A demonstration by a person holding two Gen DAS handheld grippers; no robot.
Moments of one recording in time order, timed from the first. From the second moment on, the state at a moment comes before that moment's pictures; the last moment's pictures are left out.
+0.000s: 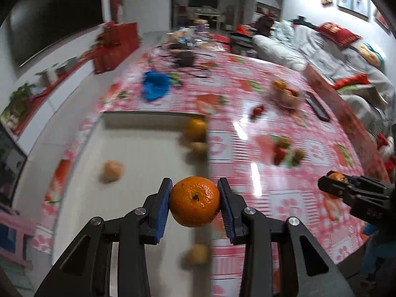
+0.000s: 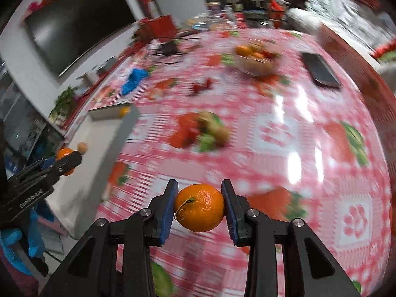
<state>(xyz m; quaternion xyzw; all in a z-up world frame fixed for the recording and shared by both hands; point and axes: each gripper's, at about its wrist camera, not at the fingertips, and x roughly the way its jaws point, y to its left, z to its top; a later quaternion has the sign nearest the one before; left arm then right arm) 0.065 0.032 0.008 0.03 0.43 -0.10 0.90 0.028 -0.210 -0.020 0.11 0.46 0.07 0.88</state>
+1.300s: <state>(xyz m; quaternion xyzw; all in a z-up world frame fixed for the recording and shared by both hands) 0.079 0.108 -0.039 0.00 0.48 -0.02 0.88 0.118 -0.041 -0.026 0.01 0.50 0.18 0.84</state>
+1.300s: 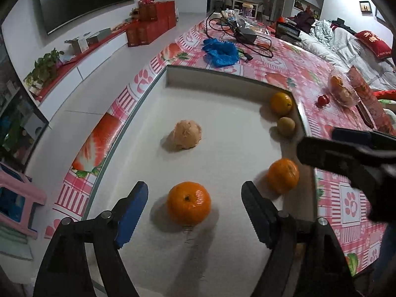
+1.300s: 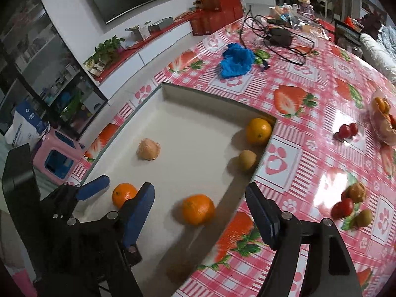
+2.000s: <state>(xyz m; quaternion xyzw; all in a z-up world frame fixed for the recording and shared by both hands) 0.077 -0.034 0.000 0.07 0.46 -0.15 0.87 0.061 -0.249 -0.063 0.07 0.52 -0.02 0.85</state>
